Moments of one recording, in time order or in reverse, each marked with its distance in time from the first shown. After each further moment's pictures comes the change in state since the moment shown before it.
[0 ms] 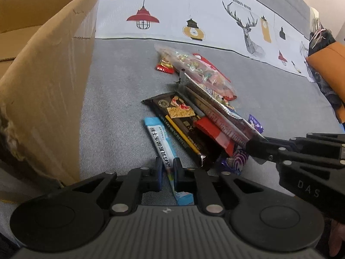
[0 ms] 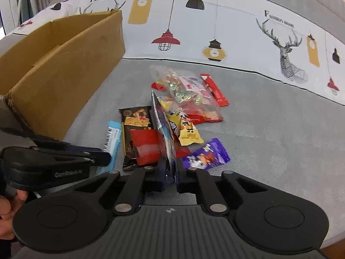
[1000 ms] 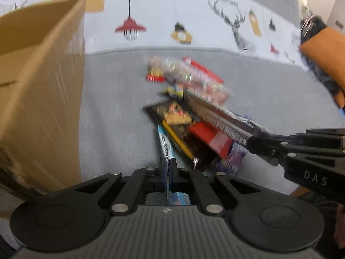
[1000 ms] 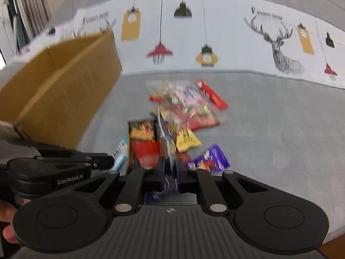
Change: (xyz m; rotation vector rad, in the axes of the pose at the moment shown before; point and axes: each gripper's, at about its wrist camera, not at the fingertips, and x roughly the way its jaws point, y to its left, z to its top) left arm -0.003 -0.011 0.008 0.100 0.017 0.010; right arm -0.009 -0.009 0.000 0.103 -0.025 0.036
